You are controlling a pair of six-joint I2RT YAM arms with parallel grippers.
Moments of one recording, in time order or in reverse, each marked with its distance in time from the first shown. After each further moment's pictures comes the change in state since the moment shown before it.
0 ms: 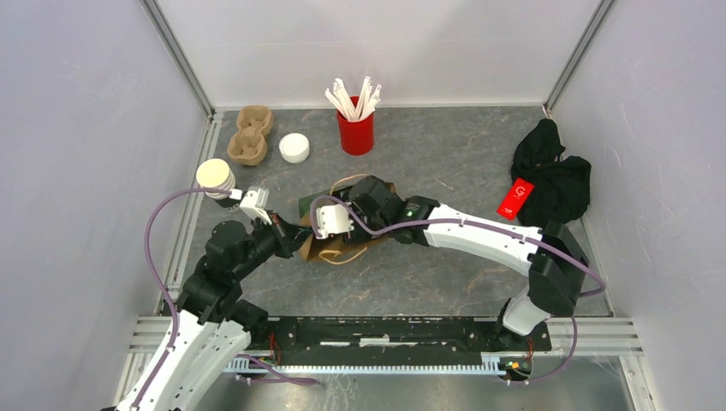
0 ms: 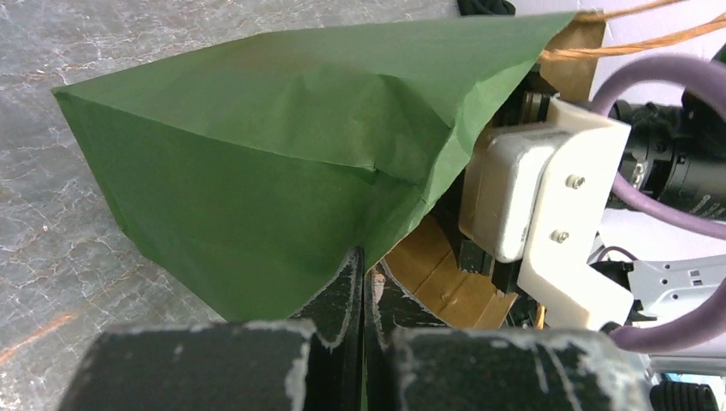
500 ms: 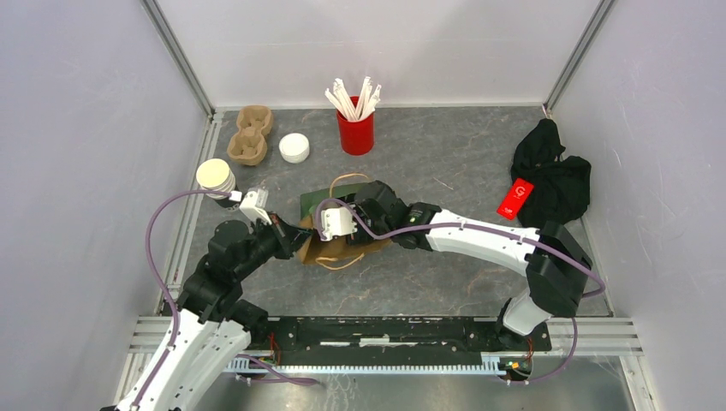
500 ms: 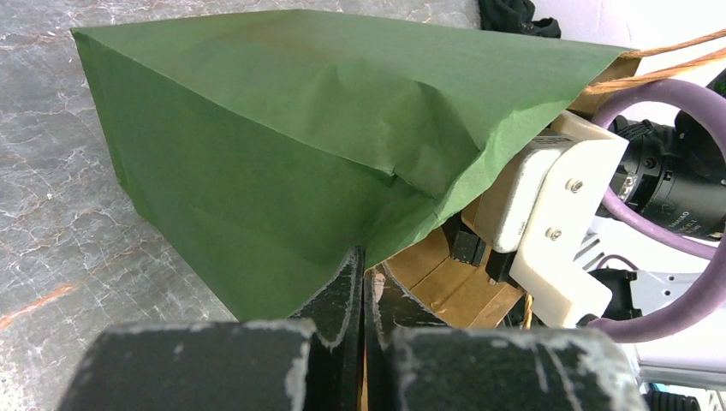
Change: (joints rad) left arm 0.000 -0.005 0.000 -0.056 -0.027 -0.053; right arm -0.007 -0.034 -0.129 0.137 0.014 -0.010
